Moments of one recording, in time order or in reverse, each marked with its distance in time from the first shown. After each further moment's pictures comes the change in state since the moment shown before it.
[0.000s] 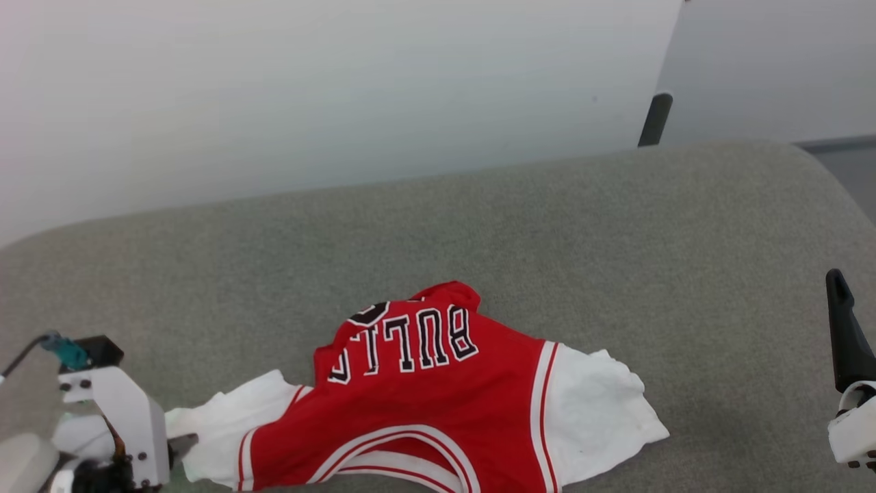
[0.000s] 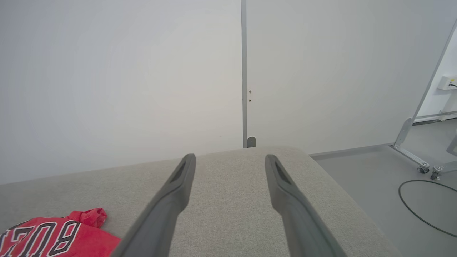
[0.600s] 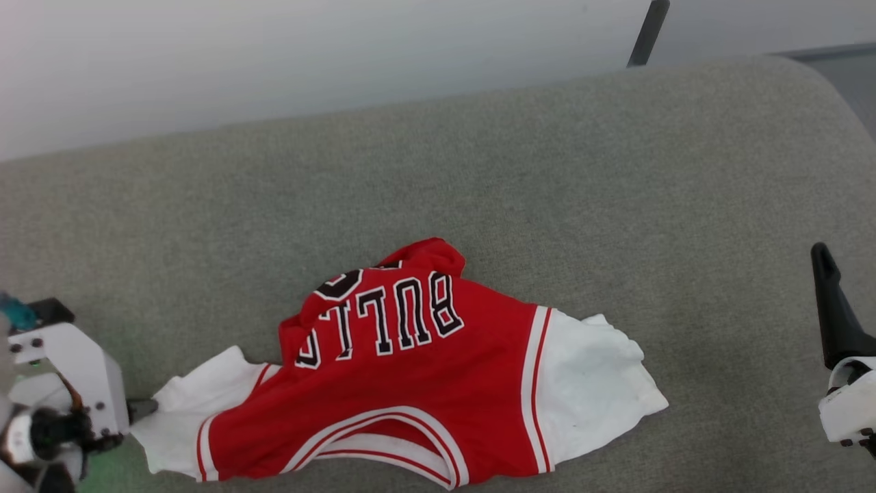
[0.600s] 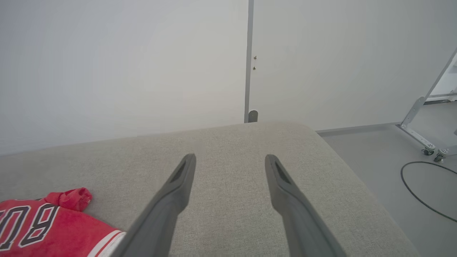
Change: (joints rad) left arm -0.158 -0.035 -0.001 0.242 -0.005 -0.041 0.075; right arm -0.064 -0.009 0.031 -0.020 0.016 0.000 0.059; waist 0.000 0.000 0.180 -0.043
